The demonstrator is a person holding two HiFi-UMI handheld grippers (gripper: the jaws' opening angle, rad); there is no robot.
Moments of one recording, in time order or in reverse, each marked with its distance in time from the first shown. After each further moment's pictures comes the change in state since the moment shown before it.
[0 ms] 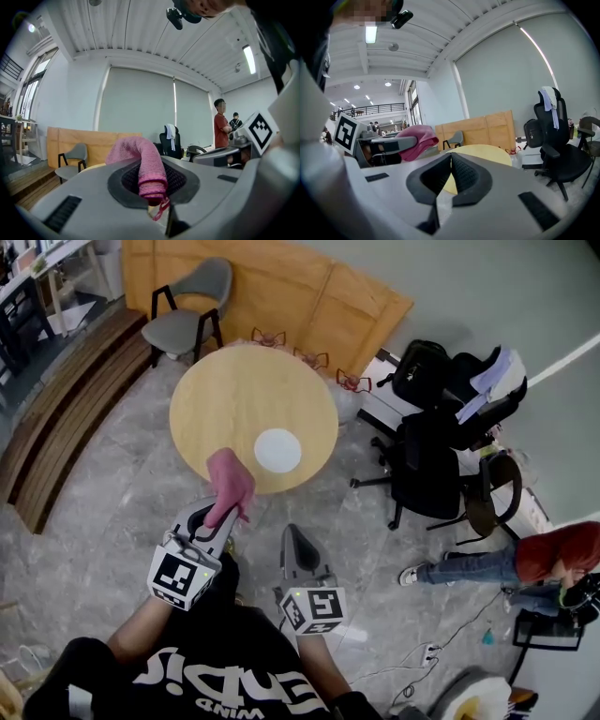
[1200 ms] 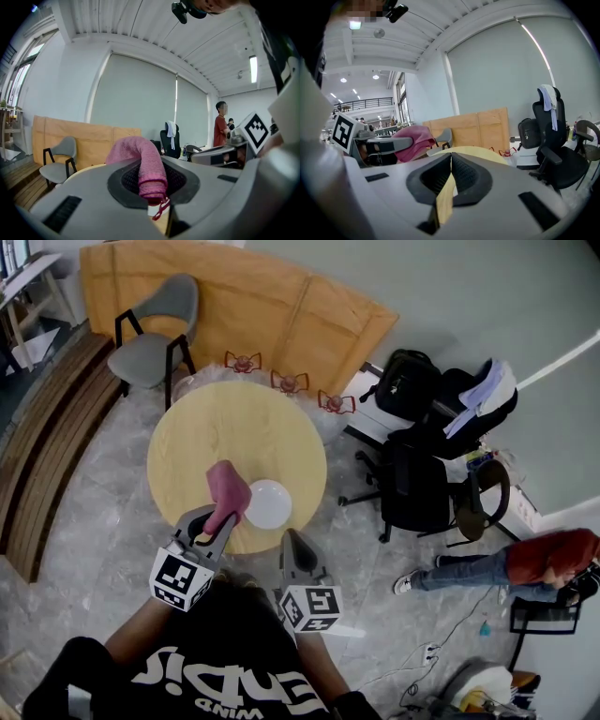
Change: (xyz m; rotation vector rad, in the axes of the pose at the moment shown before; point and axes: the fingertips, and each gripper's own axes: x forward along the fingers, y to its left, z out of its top) left arm 0.137 0.115 0.002 -0.048 0.054 -0.133; right arm 0.155 -0.063 0.033 0.014 0.061 -0.131
